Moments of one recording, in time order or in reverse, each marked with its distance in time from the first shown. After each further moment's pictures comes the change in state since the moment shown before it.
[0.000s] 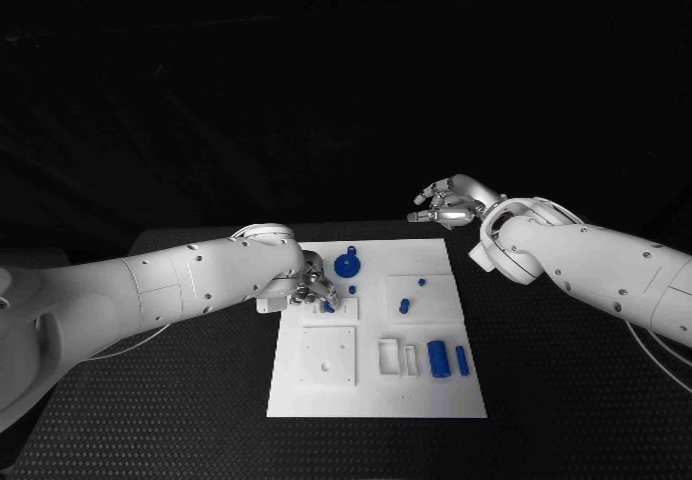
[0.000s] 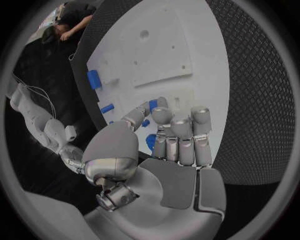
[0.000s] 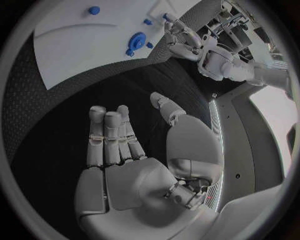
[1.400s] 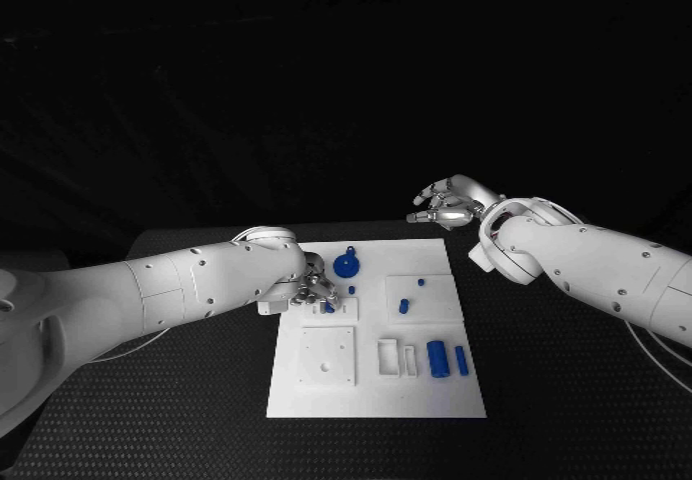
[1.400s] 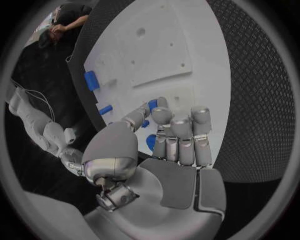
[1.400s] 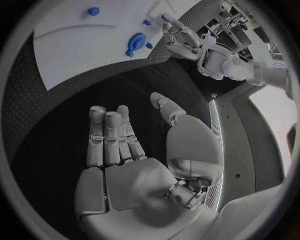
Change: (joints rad) left arm -0.010 0.008 0.000 -0.004 -0.032 -0.019 0.000; left_hand -0.031 -0.023 0.065 0.000 -0.111 0.004 -0.004 -0.014 -0.019 0.000 0.000 0.000 -0.001 0.000 0.000 0.000 -0.006 0.000 0.008 0.000 -0.005 -0.001; right arm 0.000 -0.001 0.000 0.002 0.000 0.004 0.000; right_hand 0.000 0.000 0.000 0.000 0.000 -0.001 0.001 0.000 -0.001 -0.004 0.004 0.004 -0.004 0.000 0.000 0.000 -0.001 0.000 0.000 0.000 0.000 0.000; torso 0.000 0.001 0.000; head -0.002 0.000
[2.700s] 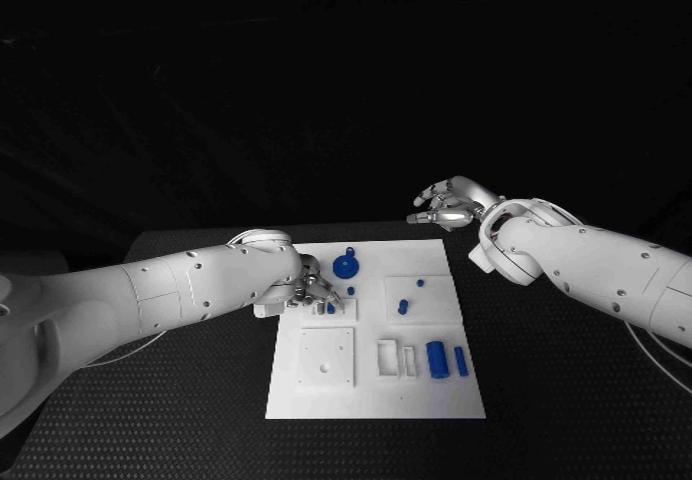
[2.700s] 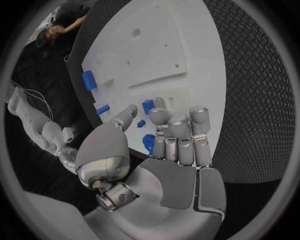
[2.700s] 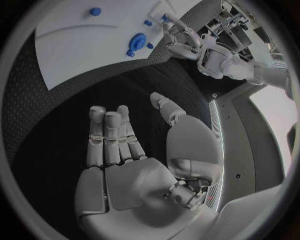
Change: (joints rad) left arm -0.005 -0.010 -0.002 -0.002 -0.001 -0.009 -0.003; left_hand -0.138 -0.209 -0.048 0.170 -0.055 0.004 -0.011 0.002 0.008 0.011 -0.015 -0.004 0.016 0.005 -0.023 0.000 0.005 0.000 0.007 -0.004 -0.012 0.000; right arm -0.001 -0.003 0.000 -0.003 0.000 0.001 0.000; right_hand -0.004 0.004 0.000 0.000 0.000 -0.001 0.001 0.000 0.000 0.000 0.000 0.004 -0.003 0.000 0.000 0.000 0.000 0.000 -0.003 0.003 0.000 0.000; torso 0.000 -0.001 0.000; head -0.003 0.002
